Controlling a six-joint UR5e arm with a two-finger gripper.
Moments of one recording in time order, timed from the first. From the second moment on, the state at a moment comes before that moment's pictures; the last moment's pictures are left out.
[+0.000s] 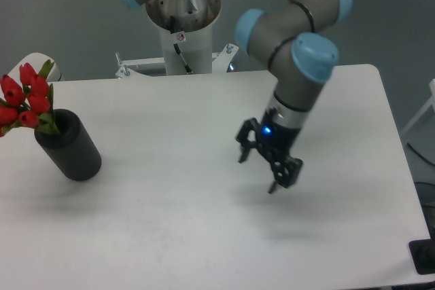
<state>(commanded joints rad) 2.62 -2.09 -1.43 -1.08 1.33 1.54</state>
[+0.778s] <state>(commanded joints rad) 2.56 -2.24 -1.26 -1.14 1.57 1.68</state>
